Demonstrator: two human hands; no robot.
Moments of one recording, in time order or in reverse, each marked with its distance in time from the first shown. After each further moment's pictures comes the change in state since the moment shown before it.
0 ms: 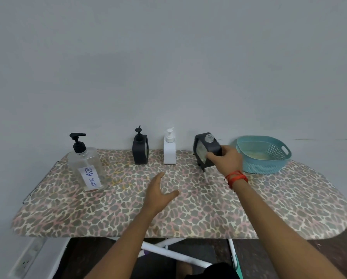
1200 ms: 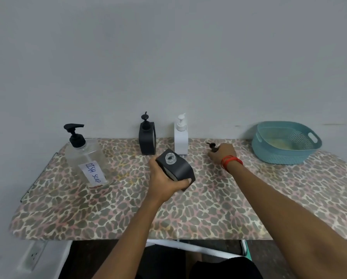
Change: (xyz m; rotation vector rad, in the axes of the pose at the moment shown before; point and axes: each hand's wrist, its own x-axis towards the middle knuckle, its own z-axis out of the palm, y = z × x) left_hand 0.016 0.015 -0.031 -0.223 0.049 0.097; right_hand 0.060 0.040 0.099 -0.380 -0.306 0.236
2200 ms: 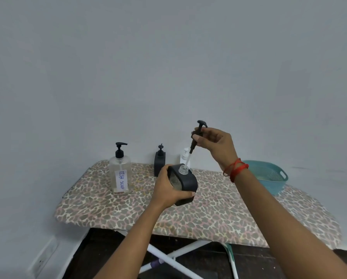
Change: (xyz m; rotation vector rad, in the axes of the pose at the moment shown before) left_hand -0.101 0.112 -0.041 0.085 0.039 0.184; right_hand -0.242 -0.120 -0.153 0.986 -0.053 -0.781
